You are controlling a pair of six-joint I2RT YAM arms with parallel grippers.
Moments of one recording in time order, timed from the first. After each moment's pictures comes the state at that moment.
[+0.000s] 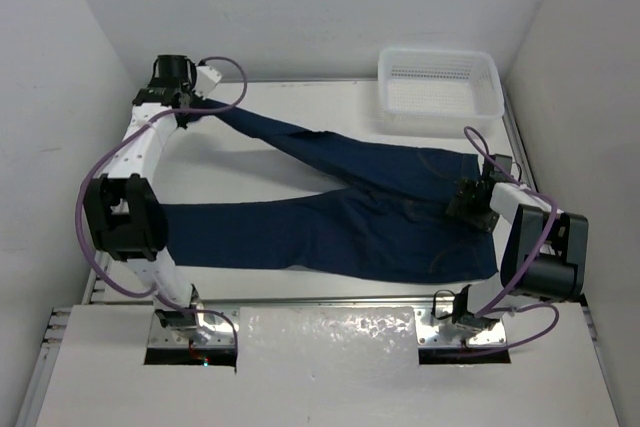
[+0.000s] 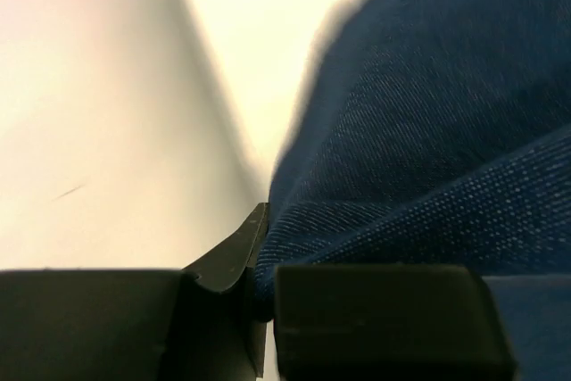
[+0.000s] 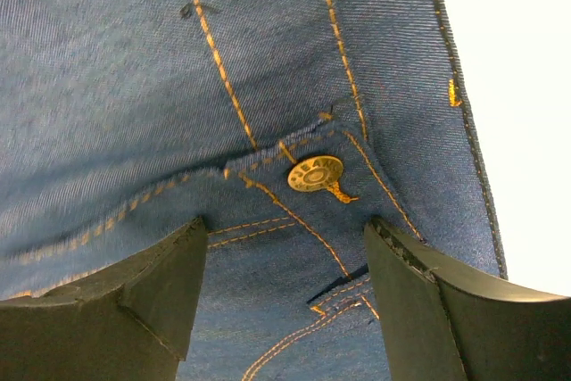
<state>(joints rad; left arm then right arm) 0.04 1.76 1.58 -0.64 -0.20 0.66 -0.27 1.51 0.68 -0.38 -0.01 0.24</state>
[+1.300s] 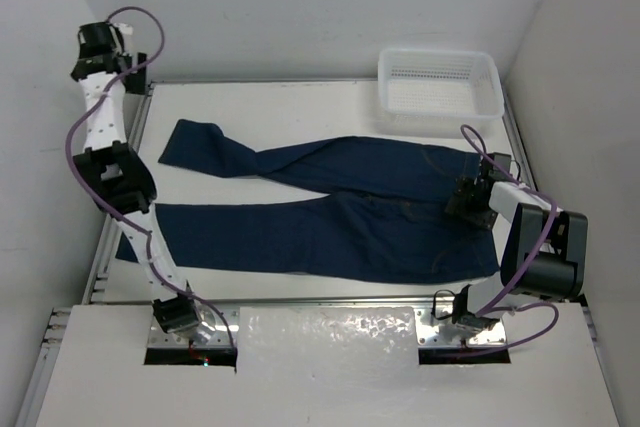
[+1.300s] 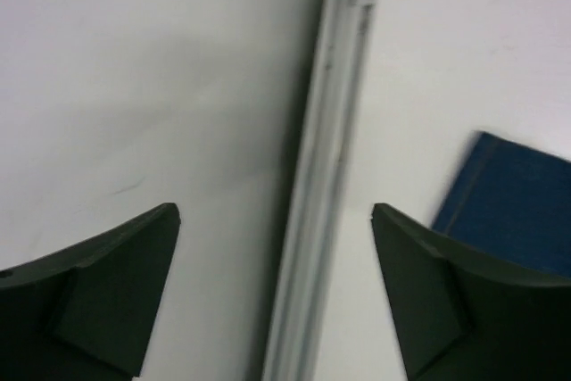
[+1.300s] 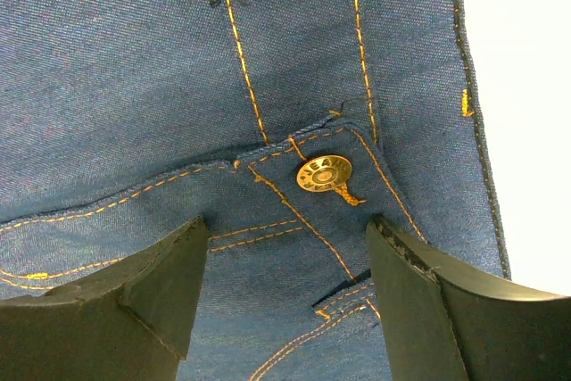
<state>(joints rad) 0.32 2.25 2.29 -0.75 -0.16 0.38 -0.25 1.51 0.69 -0.36 -0.02 0.21</state>
